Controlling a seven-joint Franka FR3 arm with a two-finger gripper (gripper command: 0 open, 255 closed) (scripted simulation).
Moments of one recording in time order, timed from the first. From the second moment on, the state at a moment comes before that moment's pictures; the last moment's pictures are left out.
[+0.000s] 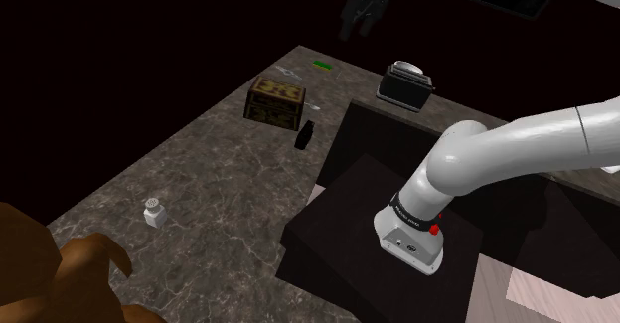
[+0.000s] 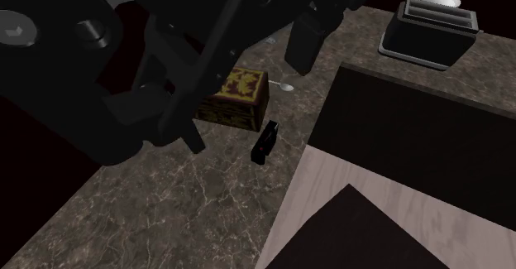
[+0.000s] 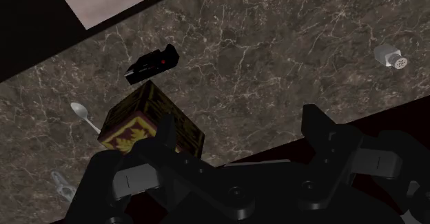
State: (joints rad) arm 0.01 -0.74 0.03 -2.29 -0.04 1.71 0.06
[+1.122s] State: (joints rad) arm -0.13 -0.39 0.04 -2.45 -0.06 2.15 0.34
